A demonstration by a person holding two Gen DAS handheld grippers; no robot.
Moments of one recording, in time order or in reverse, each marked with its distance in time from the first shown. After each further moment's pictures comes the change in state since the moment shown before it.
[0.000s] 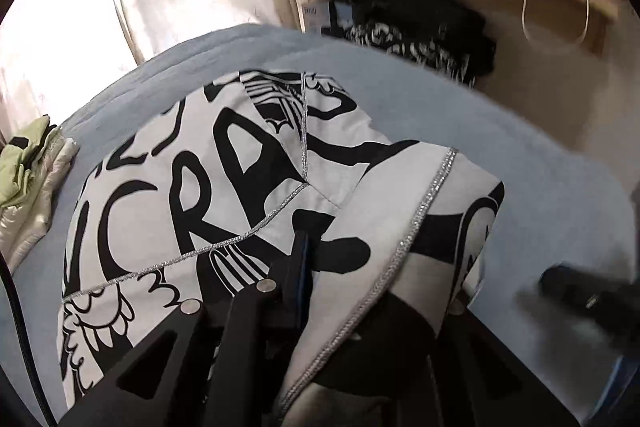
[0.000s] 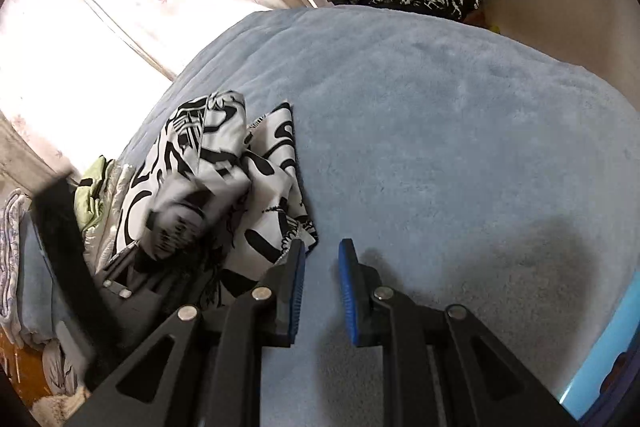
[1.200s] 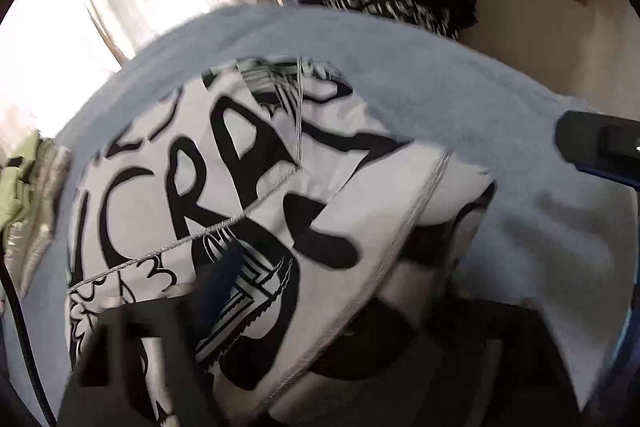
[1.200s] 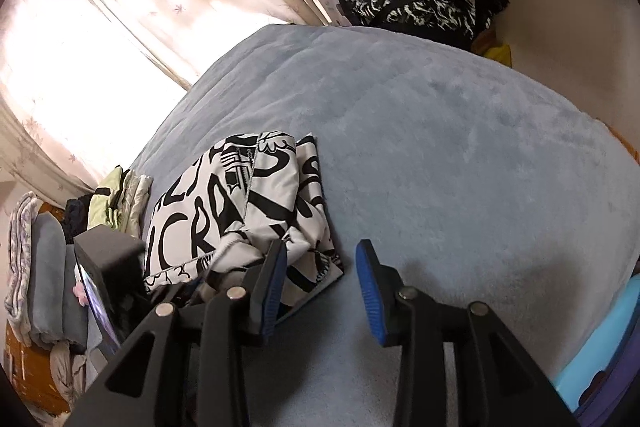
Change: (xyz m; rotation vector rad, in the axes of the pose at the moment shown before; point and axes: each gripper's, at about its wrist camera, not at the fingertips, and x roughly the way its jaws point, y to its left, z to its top) left arm -0.013 -0.043 -0.015 0.139 0.092 0.028; right arm -0.019 0.017 0.034 -0.033 -0.011 0.025
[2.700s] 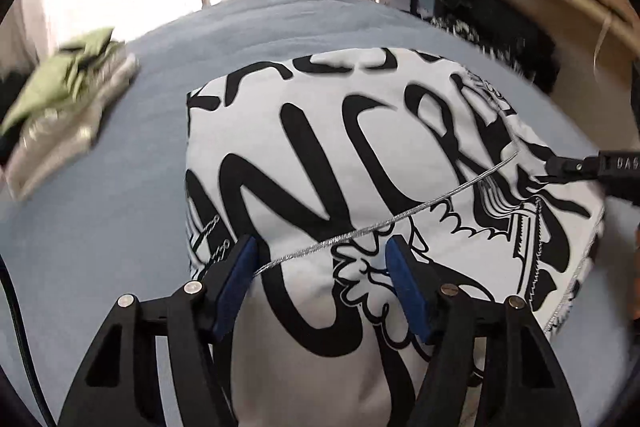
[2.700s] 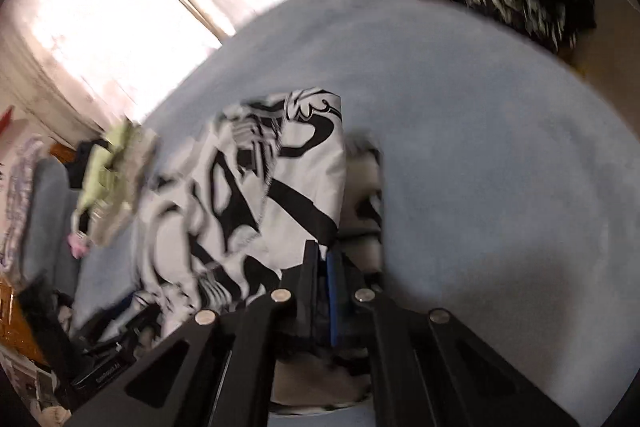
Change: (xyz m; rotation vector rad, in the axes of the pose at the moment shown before) left arm 0.003 0.137 -0.056 -0.292 0.008 0.069; right arm 0.136 0.028 0.036 -0.161 0.188 0.059
